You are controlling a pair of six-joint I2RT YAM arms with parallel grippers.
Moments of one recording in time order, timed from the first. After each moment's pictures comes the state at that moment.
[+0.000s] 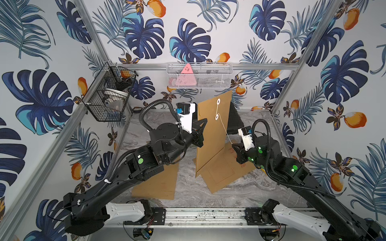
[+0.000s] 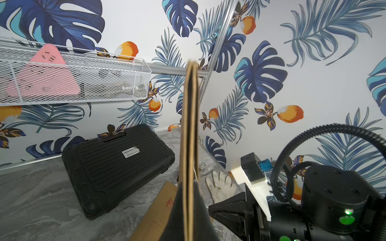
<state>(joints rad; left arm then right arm) -0.95 1.17 1.51 -0.38 -0.34 -0.33 0.71 0.91 1.06 -0.66 0.12 0.22</state>
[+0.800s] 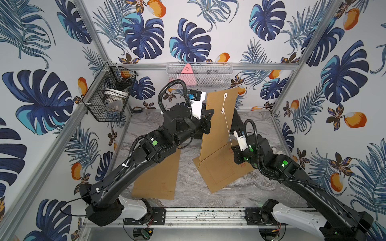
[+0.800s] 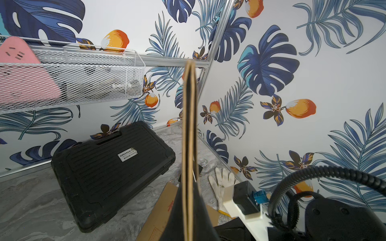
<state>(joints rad) -0.81 1.35 1.68 -0.43 -0.14 -0.32 0.71 0.98 1.04 -0.70 0.20 0.20</state>
